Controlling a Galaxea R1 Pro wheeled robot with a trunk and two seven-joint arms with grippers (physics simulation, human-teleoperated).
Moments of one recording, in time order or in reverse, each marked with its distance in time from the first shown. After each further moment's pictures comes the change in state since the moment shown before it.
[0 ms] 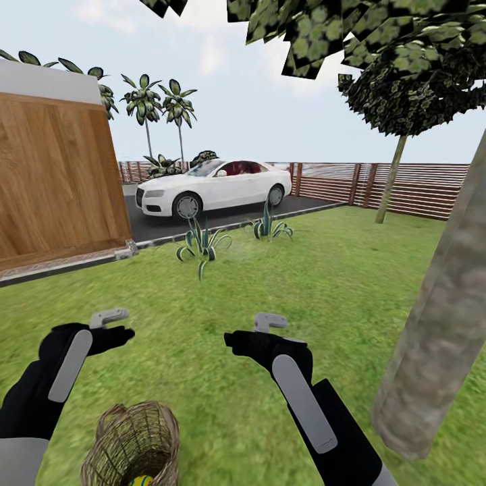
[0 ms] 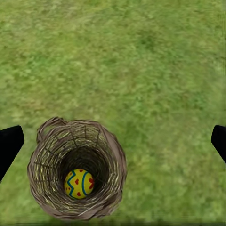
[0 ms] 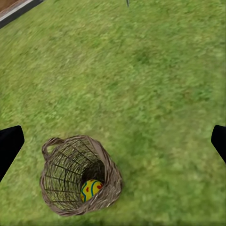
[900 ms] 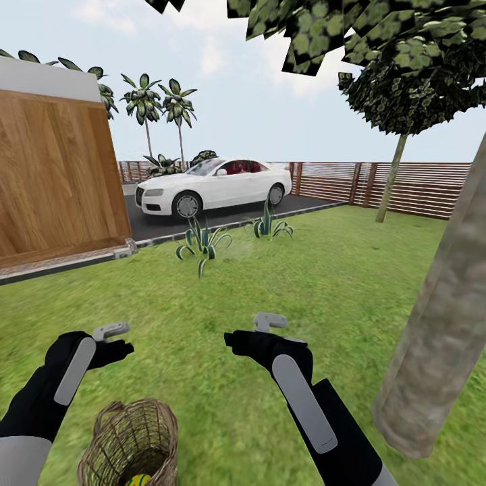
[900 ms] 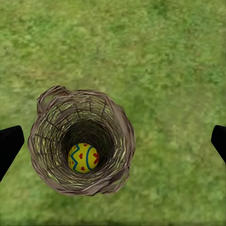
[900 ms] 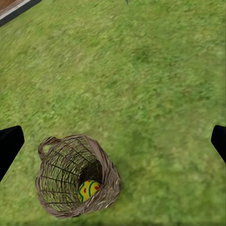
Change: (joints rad) left arm -0.001 0.000 -0.001 0.133 0.000 0.000 0.000; right arm 0.000 0.000 0.000 -0.002 0.000 0.000 0.000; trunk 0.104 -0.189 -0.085
